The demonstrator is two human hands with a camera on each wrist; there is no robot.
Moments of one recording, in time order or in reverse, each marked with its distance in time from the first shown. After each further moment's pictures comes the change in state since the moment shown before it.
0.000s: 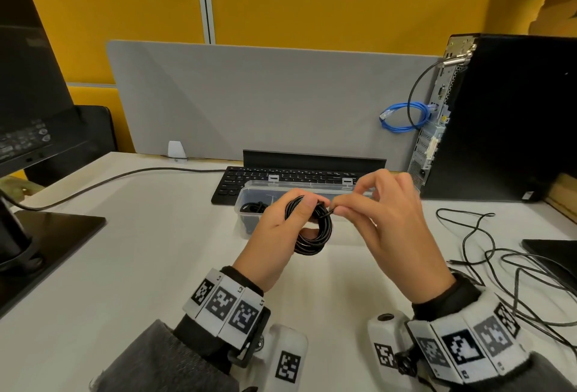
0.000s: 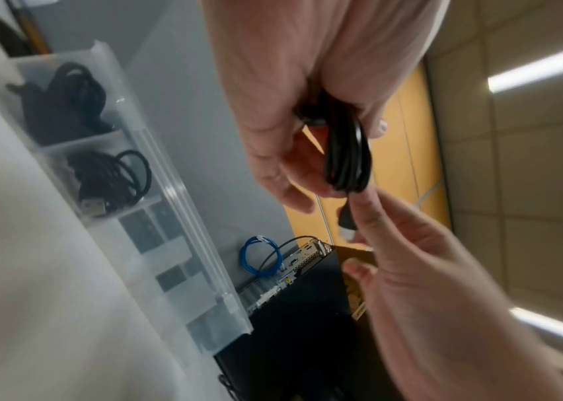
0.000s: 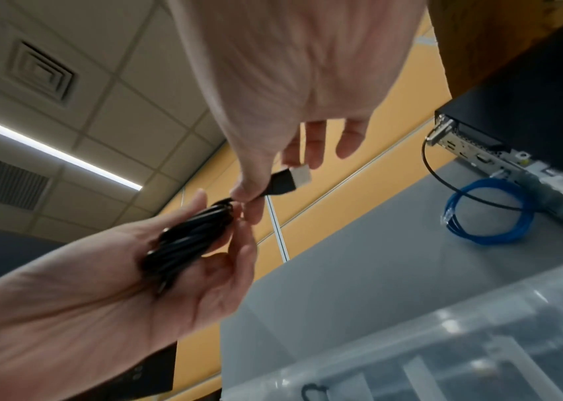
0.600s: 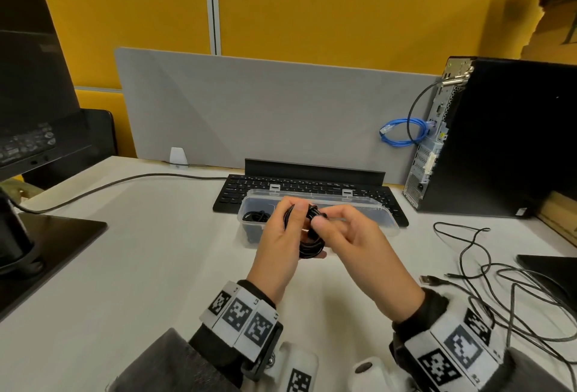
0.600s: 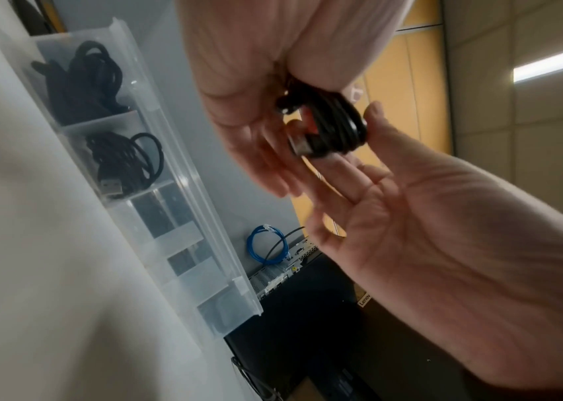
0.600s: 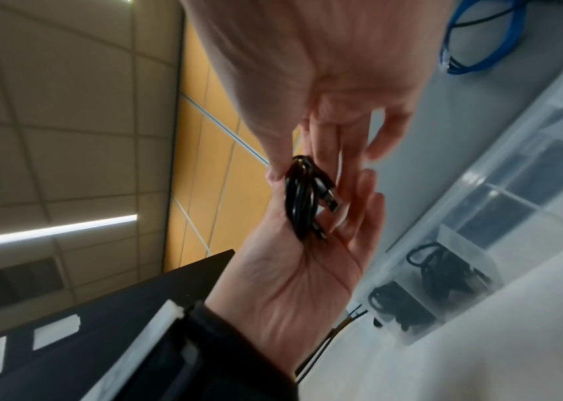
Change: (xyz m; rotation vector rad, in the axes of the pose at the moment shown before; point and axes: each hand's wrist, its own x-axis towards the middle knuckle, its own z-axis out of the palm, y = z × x) left_hand 0.001 -0.006 0.006 -0.088 0.175 -0.060; right_hand 0.006 -0.038 0.016 0.961 -0.213 0.524
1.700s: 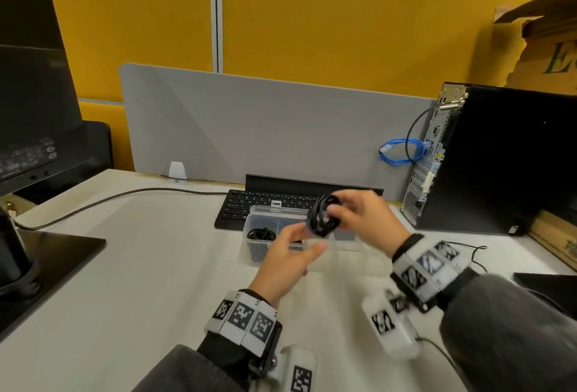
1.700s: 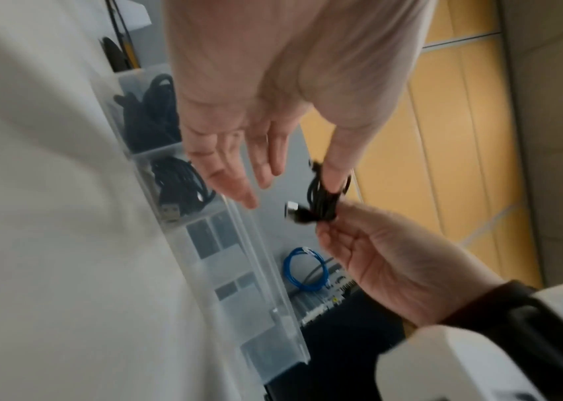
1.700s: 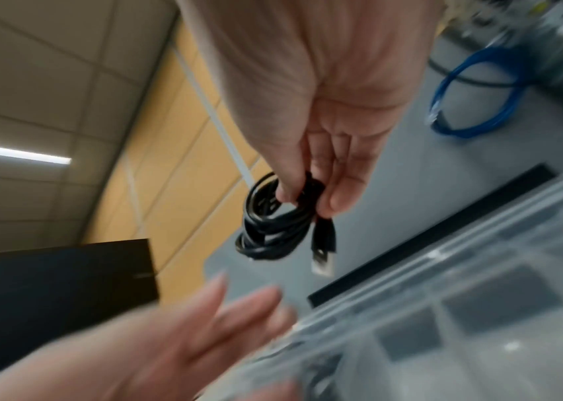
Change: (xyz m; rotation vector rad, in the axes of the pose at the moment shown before) left_hand 0.022 -0.020 -0.023 0.223 -0.075 -0.204; right_hand 0.081 0.005 -0.029 -0.556 -0.047 0.022
